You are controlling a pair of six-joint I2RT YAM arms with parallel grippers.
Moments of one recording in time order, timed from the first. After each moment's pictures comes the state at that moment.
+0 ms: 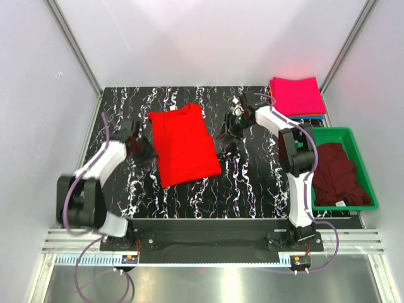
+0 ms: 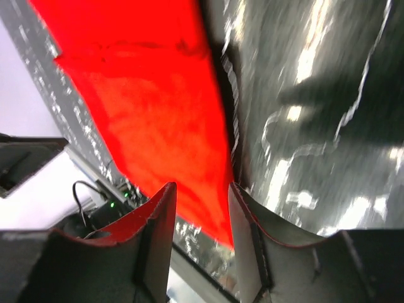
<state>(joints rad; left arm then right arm) -0.11 1.40 0.92 -0.67 0.13 -0.75 0.32 2.17 1.69 -0.65 -0.64 0.50</state>
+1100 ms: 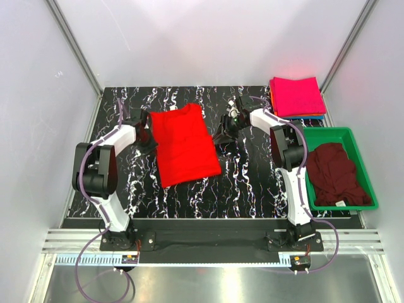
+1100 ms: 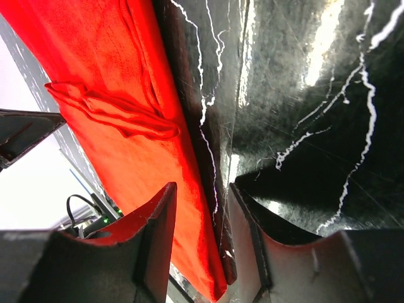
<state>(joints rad) -0.11 1.79 1.18 -0.58 0.08 -0.57 0.32 2.37 1.81 -0.54 -0.68 0.51</state>
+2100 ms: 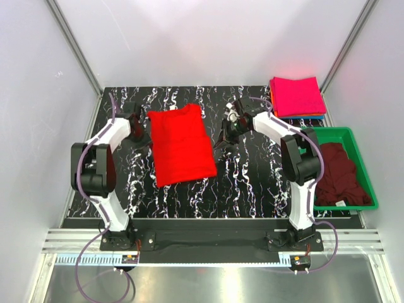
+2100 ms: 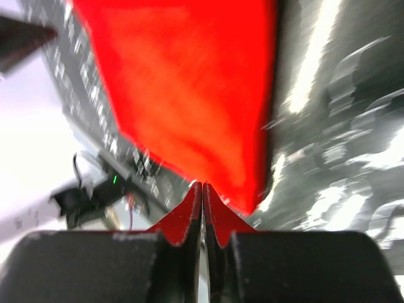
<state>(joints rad) -0.06 1.82 1.30 -0.75 0.00 -0.59 0.38 2.08 1.58 -0.60 -0.65 0.52</state>
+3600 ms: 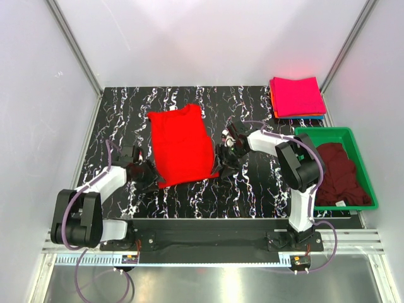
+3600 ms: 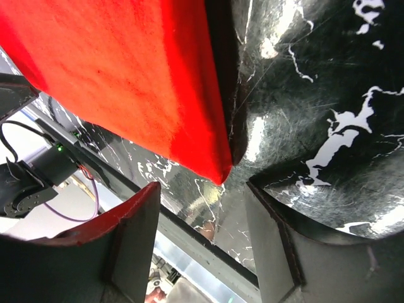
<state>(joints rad) -0.11 1.29 0.57 -0.47 0.30 -0.76 0.50 1.98 1.24 -0.55 -0.60 0.53</state>
